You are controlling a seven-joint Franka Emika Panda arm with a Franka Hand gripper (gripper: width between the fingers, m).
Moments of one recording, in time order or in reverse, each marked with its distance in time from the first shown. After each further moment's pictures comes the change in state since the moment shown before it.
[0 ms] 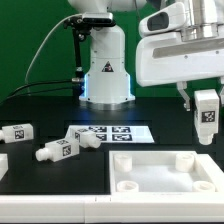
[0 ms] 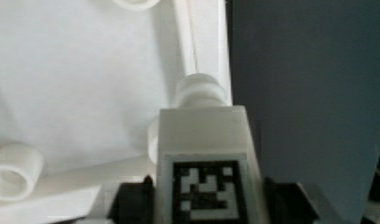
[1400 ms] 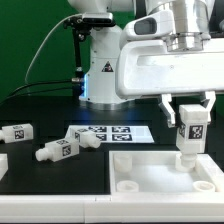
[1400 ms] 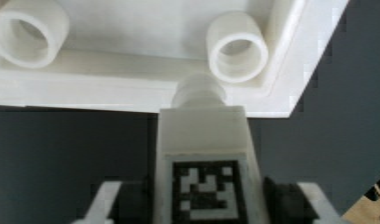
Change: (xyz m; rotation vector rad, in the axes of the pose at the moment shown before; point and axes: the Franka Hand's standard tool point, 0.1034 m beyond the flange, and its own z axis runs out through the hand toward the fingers) arm 0.042 0.033 0.025 -0.049 0.169 -0.278
